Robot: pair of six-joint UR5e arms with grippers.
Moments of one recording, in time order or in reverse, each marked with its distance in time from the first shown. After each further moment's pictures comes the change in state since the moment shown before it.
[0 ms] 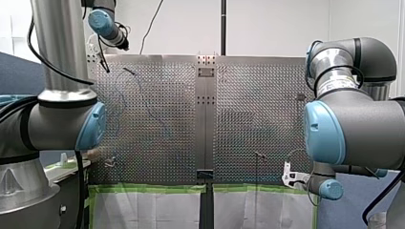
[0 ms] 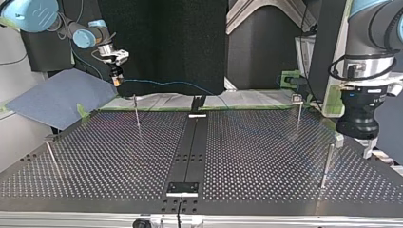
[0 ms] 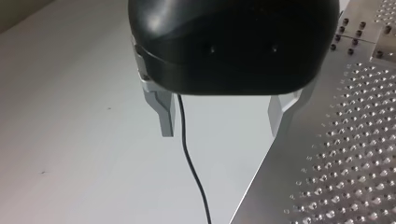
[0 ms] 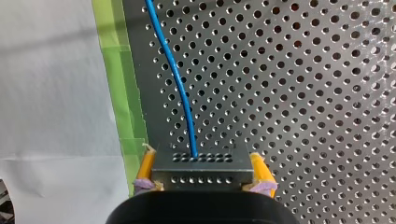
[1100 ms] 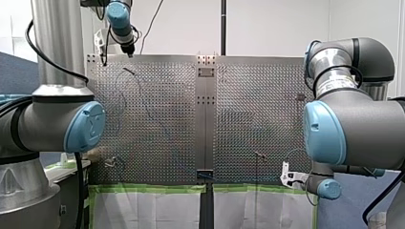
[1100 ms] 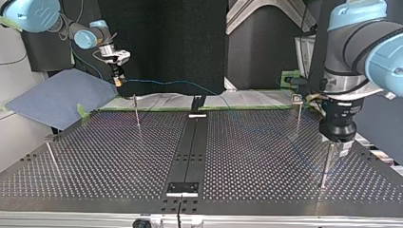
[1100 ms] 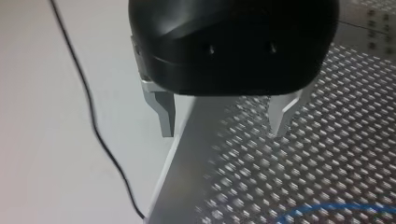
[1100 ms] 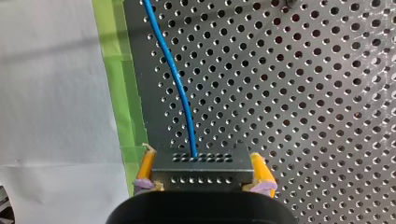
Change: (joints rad) left arm -0.168 -0.150 0.184 -0.282 -0.276 0.280; right arm 0.013 0.000 -0.003 0.004 0.001 0.000
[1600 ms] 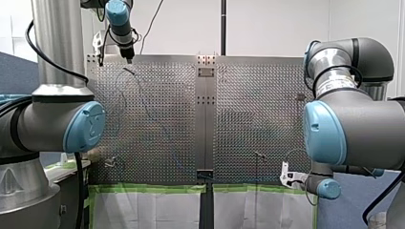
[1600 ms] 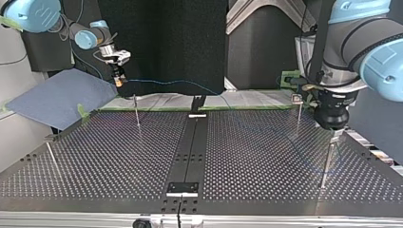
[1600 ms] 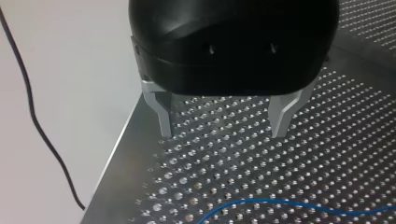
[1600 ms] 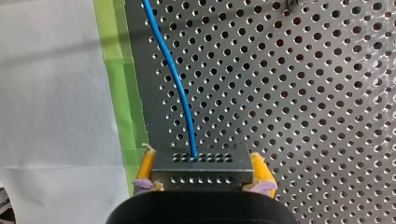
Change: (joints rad) left arm -0.006 -0.006 -0.002 -0.137 0.009 0.015; right arm 0.004 0.000 -0.003 0.005 0.000 -0.001
